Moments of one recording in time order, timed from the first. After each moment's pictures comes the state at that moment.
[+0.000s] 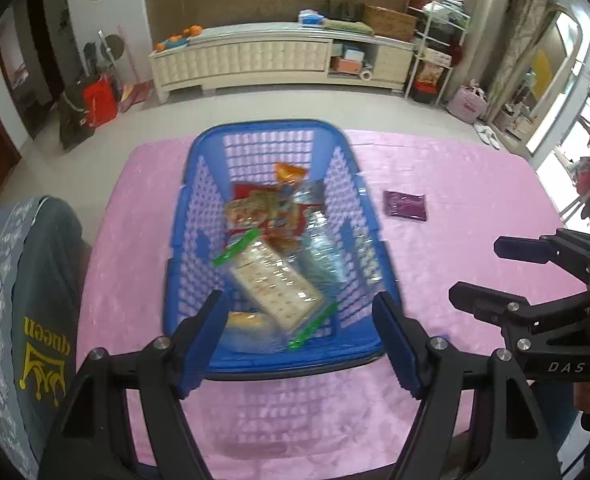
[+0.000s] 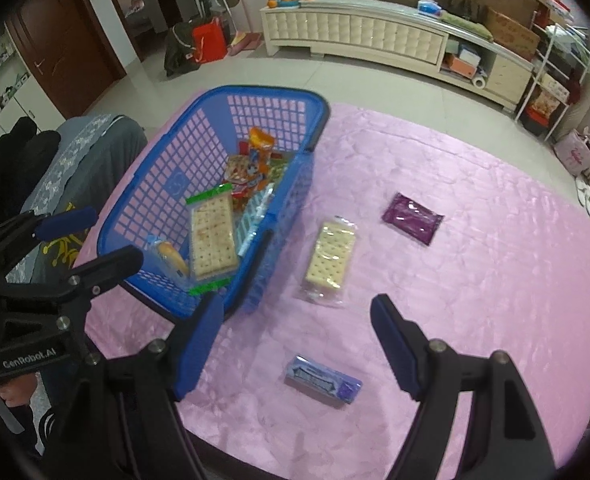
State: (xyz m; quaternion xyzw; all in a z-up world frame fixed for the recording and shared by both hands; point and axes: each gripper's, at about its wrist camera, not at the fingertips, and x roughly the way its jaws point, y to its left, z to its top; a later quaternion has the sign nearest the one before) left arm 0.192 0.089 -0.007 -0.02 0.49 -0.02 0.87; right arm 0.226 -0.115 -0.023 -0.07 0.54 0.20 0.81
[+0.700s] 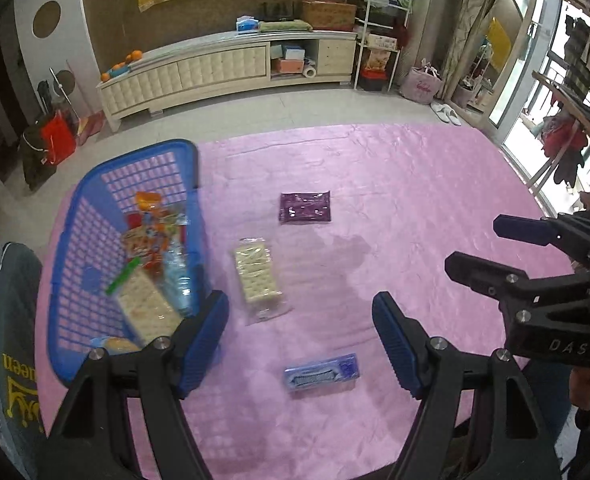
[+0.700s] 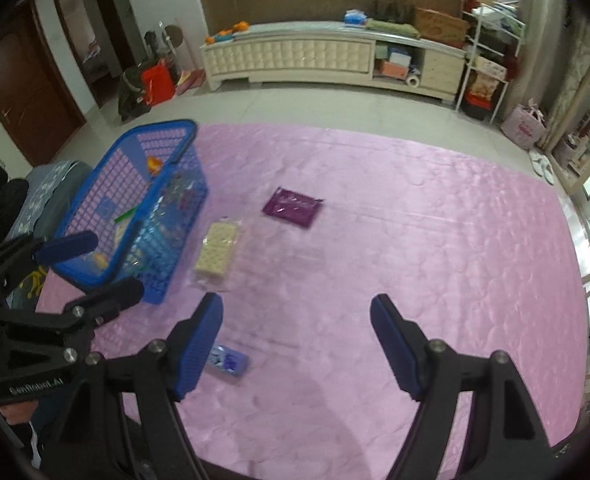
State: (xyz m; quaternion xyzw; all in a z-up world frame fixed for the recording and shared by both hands) left arm 0.212 -0.053 -0.023 0.02 0.48 -0.08 0.88; right arm 0.217 -0.246 -0.019 -0.02 0.50 0.12 0.85
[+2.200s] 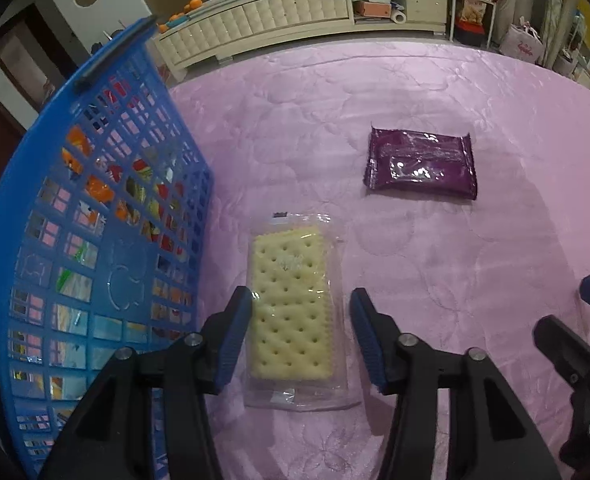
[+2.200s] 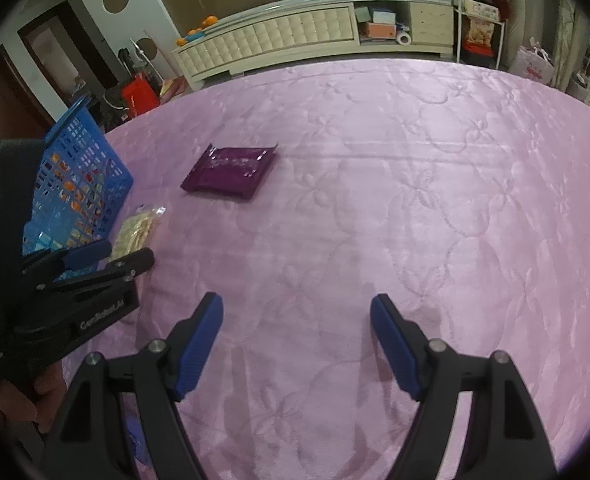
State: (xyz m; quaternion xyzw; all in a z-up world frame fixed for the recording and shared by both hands) left arm 0.333 -0.058 -0.180 0.07 0.55 0.09 0.83; right arm 0.274 -0.284 -0.155 0.06 0.53 0.14 0.84
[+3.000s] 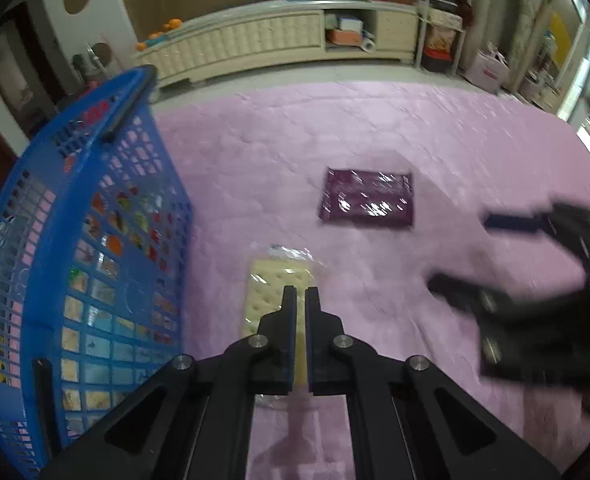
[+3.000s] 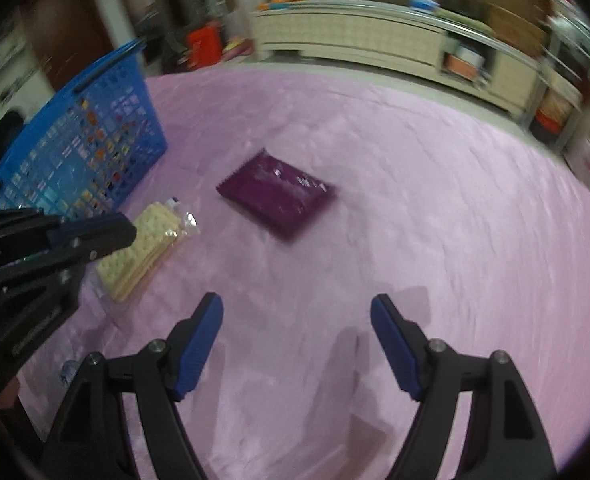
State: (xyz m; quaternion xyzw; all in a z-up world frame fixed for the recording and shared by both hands) left arm 0.318 -0.063 -0.152 0.04 0.51 0.02 0.86; right arm 0.340 -0.247 -0.142 -0.10 0.51 0.27 0.81
